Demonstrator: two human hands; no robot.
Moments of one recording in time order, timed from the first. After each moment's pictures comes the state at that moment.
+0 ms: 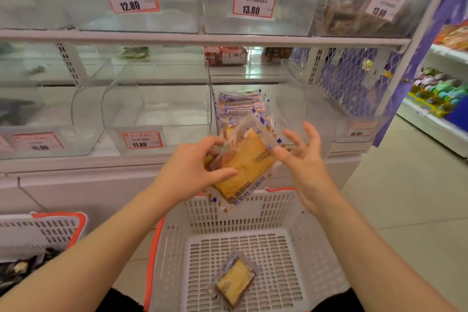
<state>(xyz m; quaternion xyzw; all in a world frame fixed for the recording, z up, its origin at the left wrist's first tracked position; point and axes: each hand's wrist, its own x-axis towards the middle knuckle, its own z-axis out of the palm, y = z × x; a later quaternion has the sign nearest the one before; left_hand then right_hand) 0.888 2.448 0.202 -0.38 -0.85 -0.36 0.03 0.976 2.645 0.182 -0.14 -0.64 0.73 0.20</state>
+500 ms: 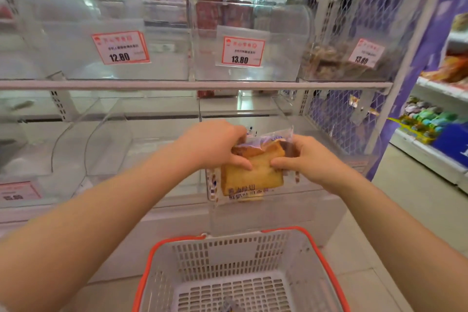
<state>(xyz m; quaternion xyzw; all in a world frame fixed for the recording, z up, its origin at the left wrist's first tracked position) 0.819 2.531 0.300 -0.48 -0.87 -0.03 0.09 0.925 2.707 0.267 -0.01 -0.85 0.51 0.11</state>
